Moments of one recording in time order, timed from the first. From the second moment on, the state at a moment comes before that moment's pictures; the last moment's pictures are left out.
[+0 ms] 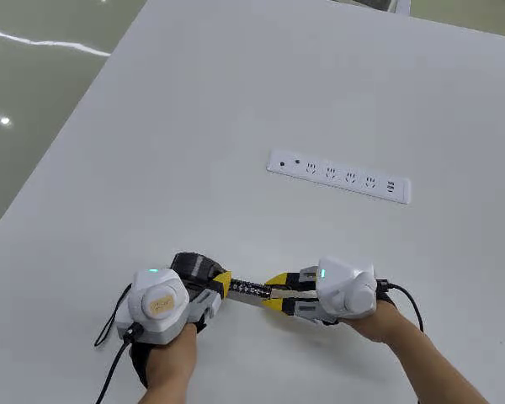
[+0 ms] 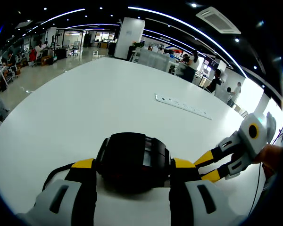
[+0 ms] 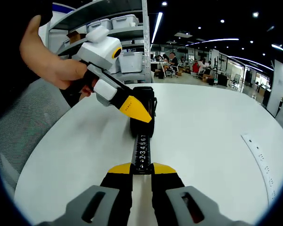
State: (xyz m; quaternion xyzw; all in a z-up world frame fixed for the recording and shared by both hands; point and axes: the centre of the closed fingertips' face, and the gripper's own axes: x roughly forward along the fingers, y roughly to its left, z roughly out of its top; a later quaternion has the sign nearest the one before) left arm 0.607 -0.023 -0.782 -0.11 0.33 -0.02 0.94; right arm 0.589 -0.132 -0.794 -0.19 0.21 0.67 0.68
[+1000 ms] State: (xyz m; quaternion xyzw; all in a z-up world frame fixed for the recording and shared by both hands) left arm 0.608 -0.021 -0.782 -0.11 0.33 -0.02 0.94; right arm 0.590 -0.113 -0.796 -0.19 0.21 0.67 0.68
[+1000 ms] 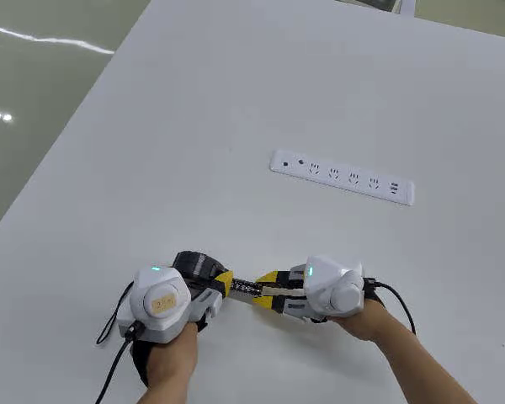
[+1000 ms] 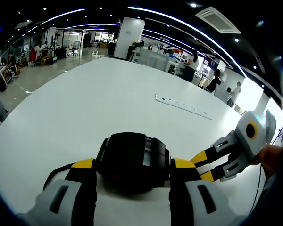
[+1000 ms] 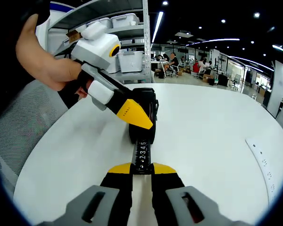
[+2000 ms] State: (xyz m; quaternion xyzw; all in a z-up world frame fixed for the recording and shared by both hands) left arm 0.608 -0.020 -0.782 -0.11 0.33 -0.02 0.94; right arm 0.592 -0.094 -0.799 -0.19 0.21 0.67 0.68
